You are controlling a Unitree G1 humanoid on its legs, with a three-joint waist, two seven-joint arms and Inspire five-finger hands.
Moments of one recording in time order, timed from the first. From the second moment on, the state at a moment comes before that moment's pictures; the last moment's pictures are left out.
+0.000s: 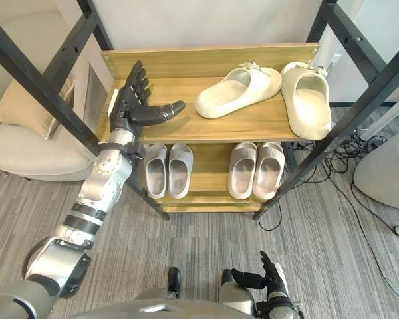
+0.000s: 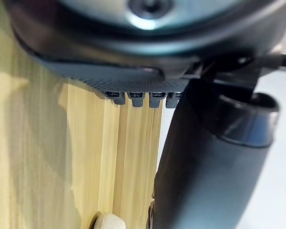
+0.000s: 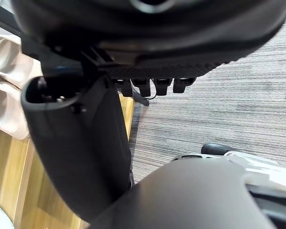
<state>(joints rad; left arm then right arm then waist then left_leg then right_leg) -0.57 0.32 -0.26 0.30 -0.50 -0.13 0.19 0.29 -0.19 0.06 0.72 -0.05 -0.10 -0.09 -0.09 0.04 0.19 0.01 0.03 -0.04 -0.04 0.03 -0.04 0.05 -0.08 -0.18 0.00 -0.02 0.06</state>
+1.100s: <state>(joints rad) -0.48 0.20 -0.53 0.15 -0.55 -0.14 0.14 0.28 -0.19 0.10 0.73 -0.06 -0.09 -0.09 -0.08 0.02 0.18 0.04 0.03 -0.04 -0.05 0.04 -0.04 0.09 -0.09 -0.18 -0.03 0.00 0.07</state>
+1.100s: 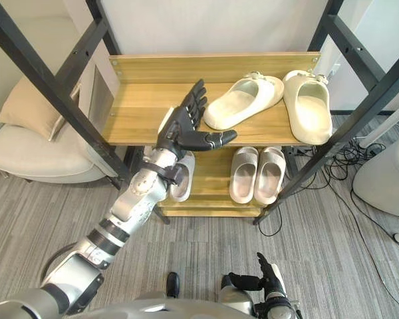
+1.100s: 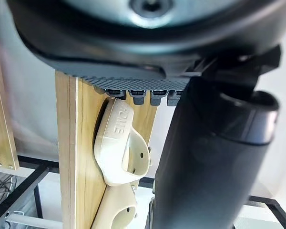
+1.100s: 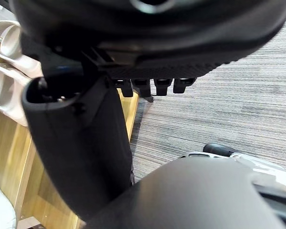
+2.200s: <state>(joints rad) -0.47 0.05 -0.59 0.01 -0.50 -0.13 0.13 0.29 -0.19 0.08 0.74 -0.06 -0.09 -0.09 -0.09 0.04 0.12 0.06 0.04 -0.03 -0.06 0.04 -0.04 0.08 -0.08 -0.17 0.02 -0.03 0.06</state>
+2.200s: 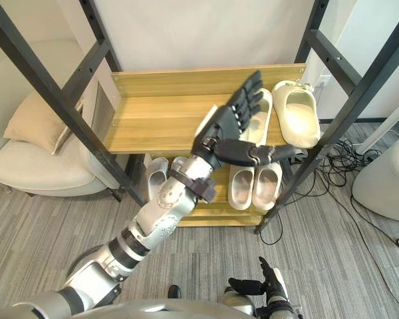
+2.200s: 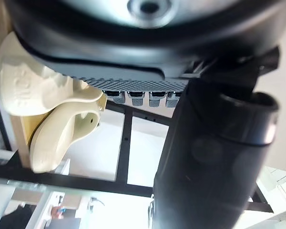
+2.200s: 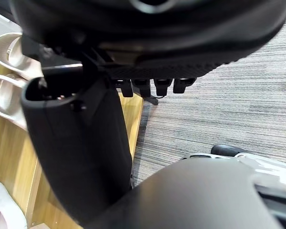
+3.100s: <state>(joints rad) -0.28 0.13 -0.53 0.07 -0.46 -0.13 0.12 0.29 -0.18 0.09 0.78 -0.06 -0.09 -0.09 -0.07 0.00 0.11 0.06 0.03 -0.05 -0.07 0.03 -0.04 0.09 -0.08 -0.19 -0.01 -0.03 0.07</state>
